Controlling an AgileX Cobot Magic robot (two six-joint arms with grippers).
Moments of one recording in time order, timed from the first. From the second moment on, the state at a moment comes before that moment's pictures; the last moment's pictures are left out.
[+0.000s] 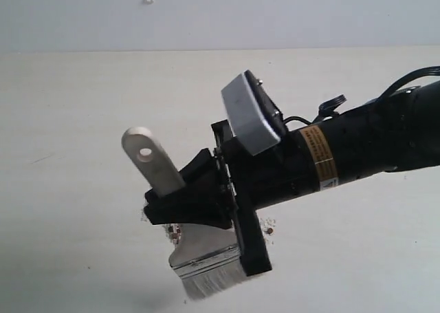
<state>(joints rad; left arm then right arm) -0.04 0.01 0.00 -0.37 0.19 0.23 0.54 1.72 -0.70 -1.41 -1.14 0.82</state>
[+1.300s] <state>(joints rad) -0.04 0.01 0.00 -0.37 0.19 0.23 0.49 2.18 -1.26 -1.55 -1.21 1.04</state>
